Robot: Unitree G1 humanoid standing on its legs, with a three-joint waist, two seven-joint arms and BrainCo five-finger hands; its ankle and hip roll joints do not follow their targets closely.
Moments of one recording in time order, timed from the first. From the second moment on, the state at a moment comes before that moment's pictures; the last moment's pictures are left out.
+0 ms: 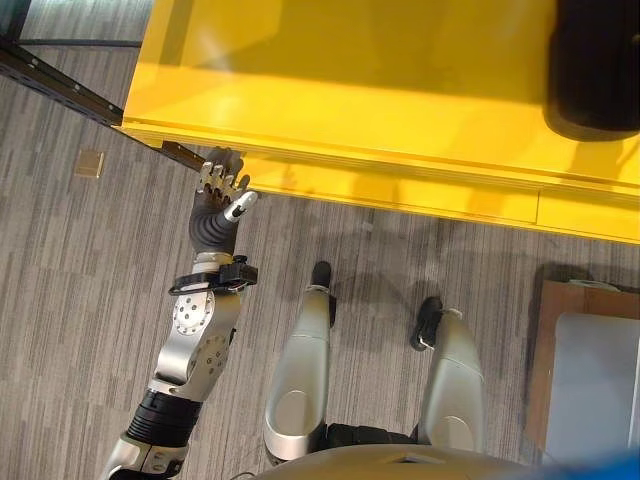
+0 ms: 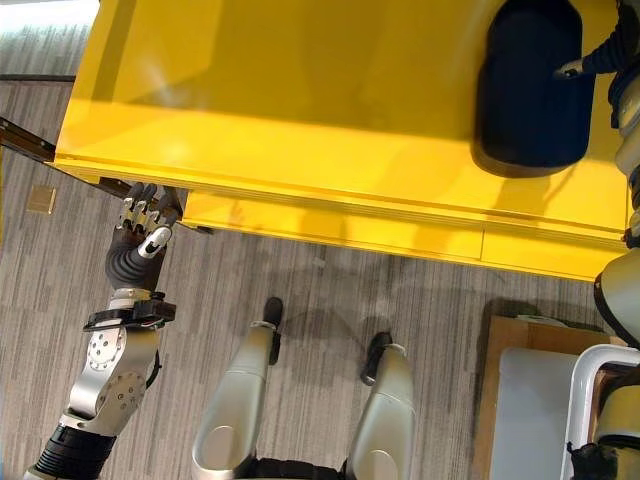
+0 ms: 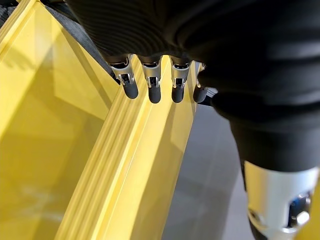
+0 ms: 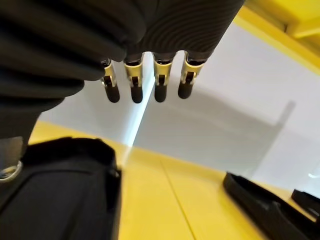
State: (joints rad) left arm -0.06 0.44 -0.11 -0.20 -0.71 -0.25 0.26; right arm -1.62 -1.06 1.03 1.11 -0.33 0.07 -0.21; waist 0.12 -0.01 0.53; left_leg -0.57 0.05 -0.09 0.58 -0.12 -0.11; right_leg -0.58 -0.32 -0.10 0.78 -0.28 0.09
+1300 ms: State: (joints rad) left arm 0.05 0.41 0.00 -0.24 -0.64 -0.18 0.26; right arm -0.67 -1.19 0.55 0.06 -0.15 -0.03 0.07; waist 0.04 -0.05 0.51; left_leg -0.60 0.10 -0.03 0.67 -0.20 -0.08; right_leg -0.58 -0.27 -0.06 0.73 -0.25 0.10
